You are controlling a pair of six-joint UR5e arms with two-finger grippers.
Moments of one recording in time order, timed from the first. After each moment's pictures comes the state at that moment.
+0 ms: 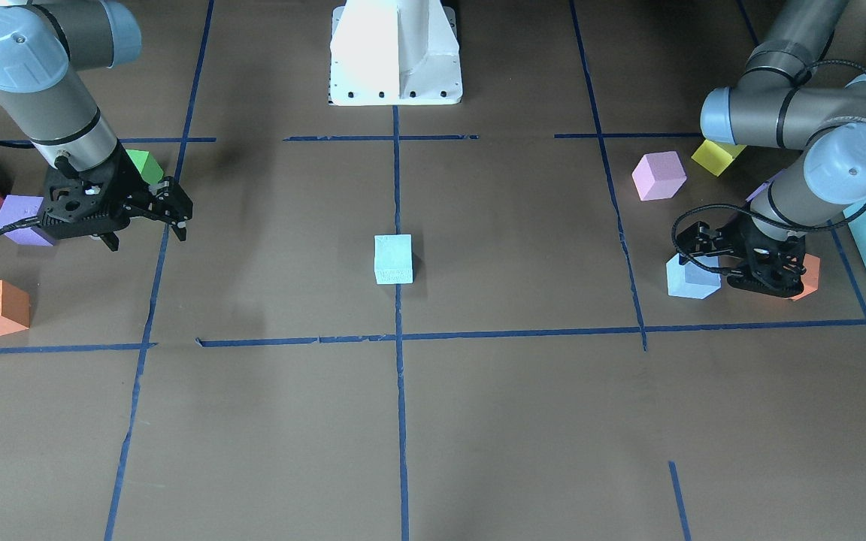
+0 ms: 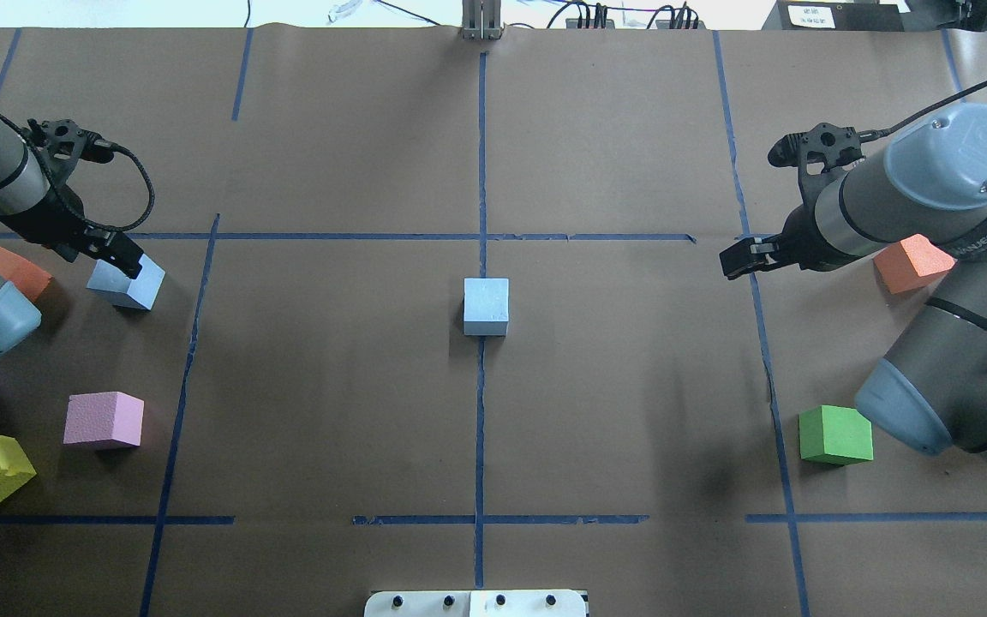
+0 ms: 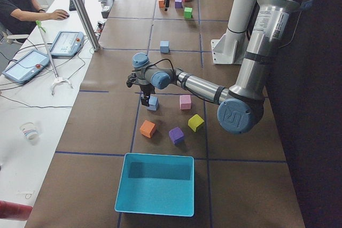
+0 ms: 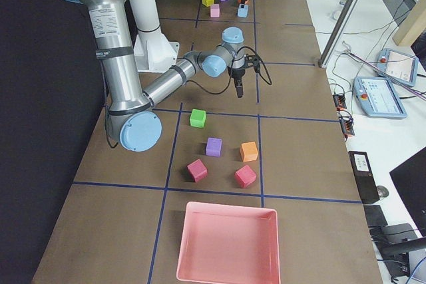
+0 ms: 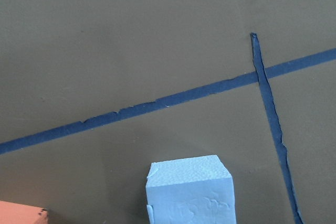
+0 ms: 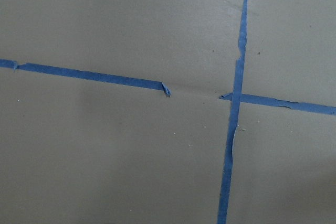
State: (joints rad) left arm -0.97 -1.82 -1.59 -1.76 -2.22 -0.47; right arm 0.80 -1.36 1.93 -1.43 1.97 0.85
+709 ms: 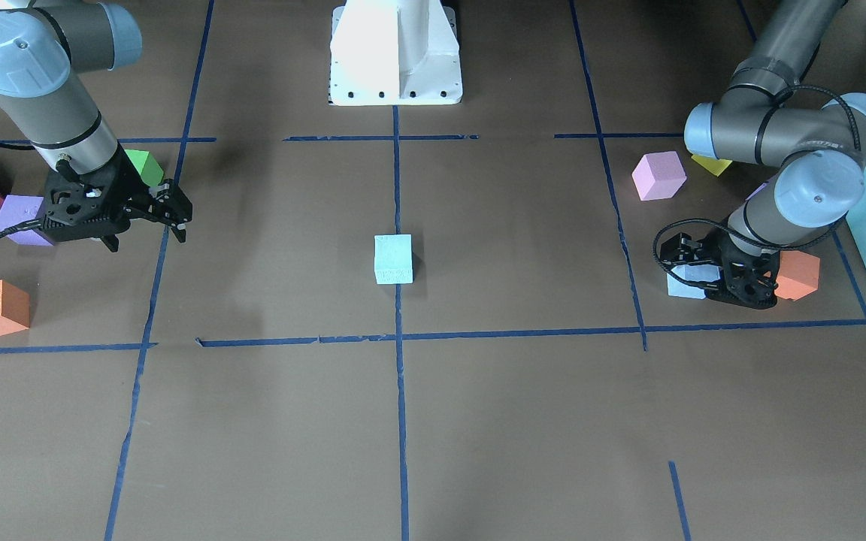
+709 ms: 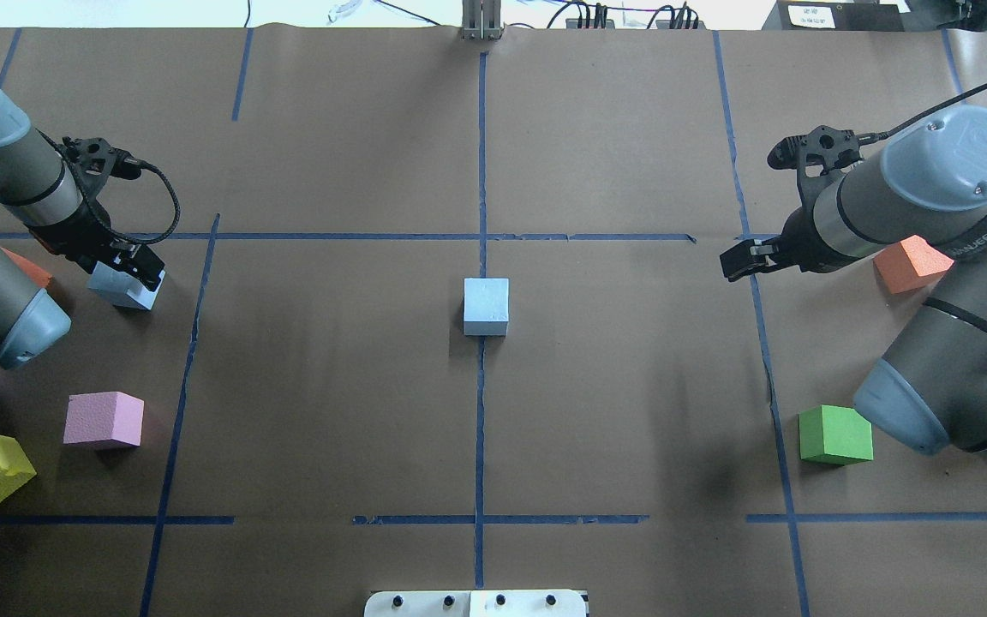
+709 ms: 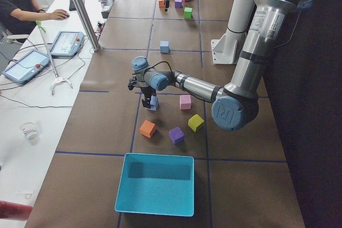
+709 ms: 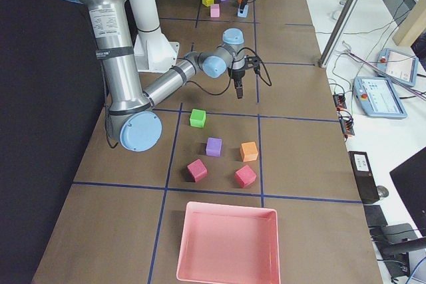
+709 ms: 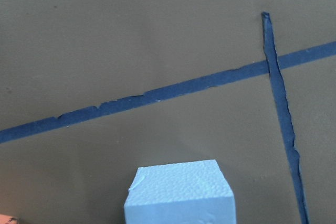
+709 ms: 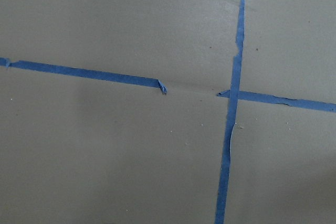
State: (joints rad) left arm -0.93 -1.86 -1.51 -1.77 -2.22 -0.48; right arm 0.80 -1.36 1.92 -1.43 1.97 0.85
